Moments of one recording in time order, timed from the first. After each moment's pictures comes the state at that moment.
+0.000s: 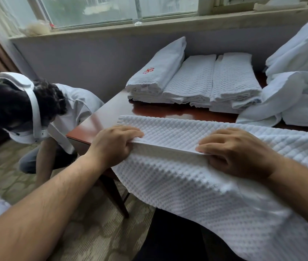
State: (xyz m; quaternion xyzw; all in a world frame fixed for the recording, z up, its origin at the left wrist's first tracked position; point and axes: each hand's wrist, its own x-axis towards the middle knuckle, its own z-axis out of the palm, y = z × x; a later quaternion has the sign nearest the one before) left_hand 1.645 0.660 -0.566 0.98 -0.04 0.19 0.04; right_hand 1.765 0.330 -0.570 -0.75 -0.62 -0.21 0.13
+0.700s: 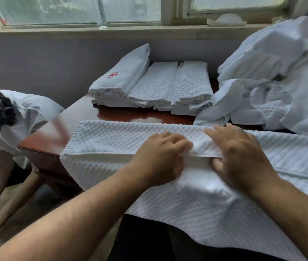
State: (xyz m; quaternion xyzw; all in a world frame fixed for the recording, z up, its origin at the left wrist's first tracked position) left_hand 1.685 0.473 -0.561 0.96 -0.21 0.16 0.07; right_hand 1.724 0.256 -0.563 -0.93 -0.28 -0.21 0.11
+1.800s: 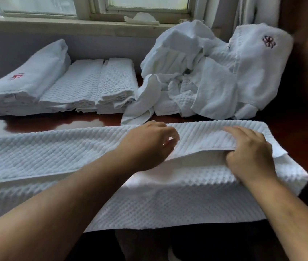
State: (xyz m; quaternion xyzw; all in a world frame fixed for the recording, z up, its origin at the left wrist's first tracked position) left_hand 1.726 0.350 -0.542 0.92 -0.32 0.13 0.17; right_hand 1.687 0.091 -0.572 -0.95 0.05 -0.26 0.14
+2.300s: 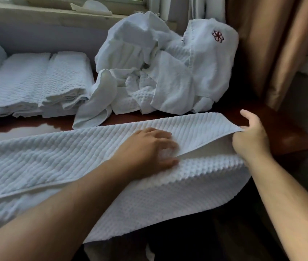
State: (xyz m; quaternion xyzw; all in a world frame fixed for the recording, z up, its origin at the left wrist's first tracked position) left_hand 1.741 0.272 -0.574 0.88 -0.43 0.08 0.19; right_hand 1.693 -0.012 -0.568 -0.83 0.28 -0.28 0.39
